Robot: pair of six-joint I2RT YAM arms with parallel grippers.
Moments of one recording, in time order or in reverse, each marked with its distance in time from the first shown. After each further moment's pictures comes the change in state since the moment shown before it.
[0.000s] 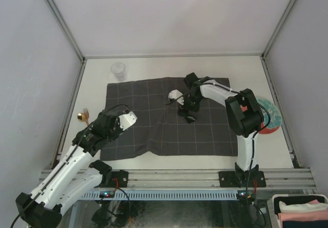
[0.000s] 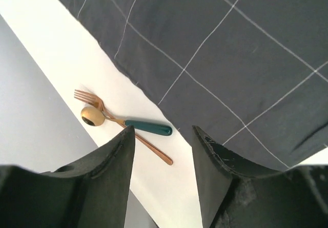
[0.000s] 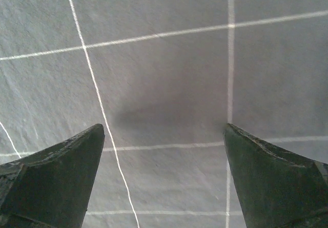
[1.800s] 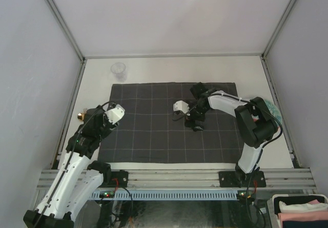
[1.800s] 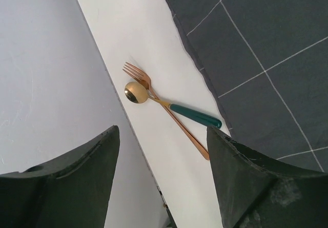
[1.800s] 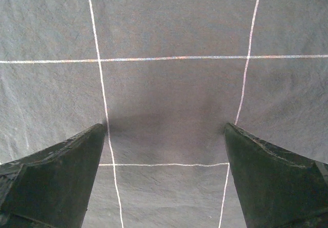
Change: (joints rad) left arm 0.244 -0.102 -0.039 0.131 -0.040 0.100; right arm 0.010 -0.188 -0.333 0.163 -0.021 -0.135
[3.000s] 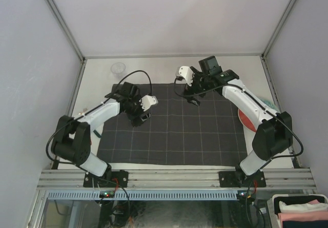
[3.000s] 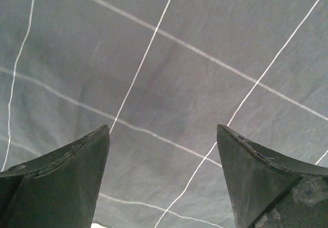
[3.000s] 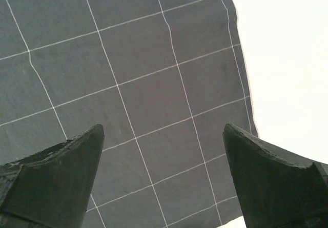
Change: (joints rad) left arm -0.124 0.883 0.328 0.109 0.534 0.013; right arm -0.042 -0.208 0.296 -0.034 0.034 0.287
